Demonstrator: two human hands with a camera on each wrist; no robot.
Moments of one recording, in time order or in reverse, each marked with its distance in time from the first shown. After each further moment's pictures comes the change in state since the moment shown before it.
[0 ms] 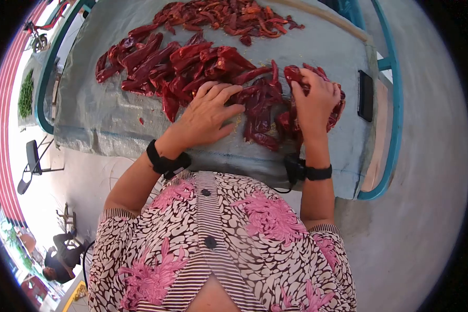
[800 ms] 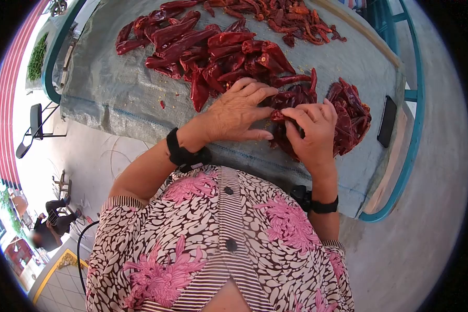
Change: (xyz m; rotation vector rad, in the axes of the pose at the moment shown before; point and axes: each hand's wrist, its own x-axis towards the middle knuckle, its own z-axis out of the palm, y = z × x) left_hand 0.001 0.001 0.009 -0.060 0.002 -0.032; right_hand -0.020 -0.063 -0.032 0.240 -0.314 -0.405
